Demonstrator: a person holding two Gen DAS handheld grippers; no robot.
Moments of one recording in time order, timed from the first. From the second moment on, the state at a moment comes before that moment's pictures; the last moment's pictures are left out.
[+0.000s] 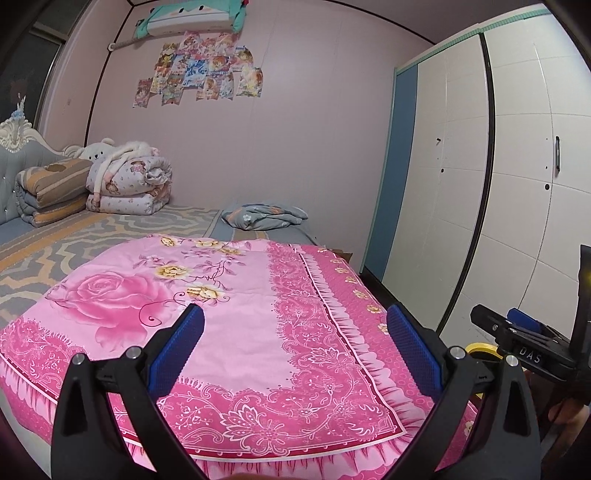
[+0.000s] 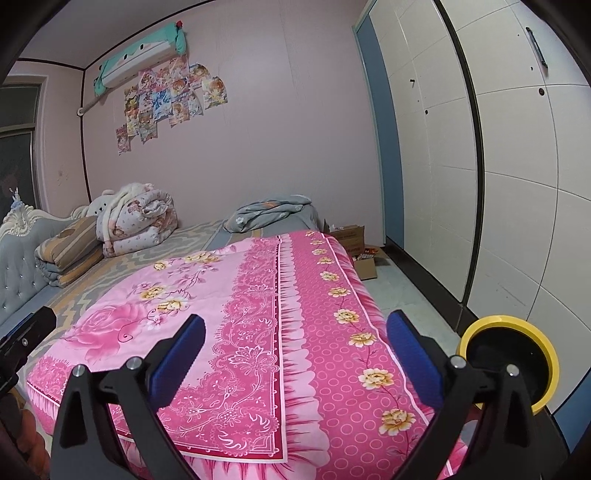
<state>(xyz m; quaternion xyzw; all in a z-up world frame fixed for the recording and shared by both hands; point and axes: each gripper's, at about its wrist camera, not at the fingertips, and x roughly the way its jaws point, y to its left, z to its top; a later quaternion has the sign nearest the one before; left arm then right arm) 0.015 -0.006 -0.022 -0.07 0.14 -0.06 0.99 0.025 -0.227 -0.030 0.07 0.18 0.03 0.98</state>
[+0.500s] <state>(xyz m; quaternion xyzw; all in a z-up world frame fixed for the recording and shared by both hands) 0.016 -0.008 -0.018 -0.07 0.13 -0.06 0.99 0.029 -0.224 -0.032 0.08 0.19 0.02 0.98</state>
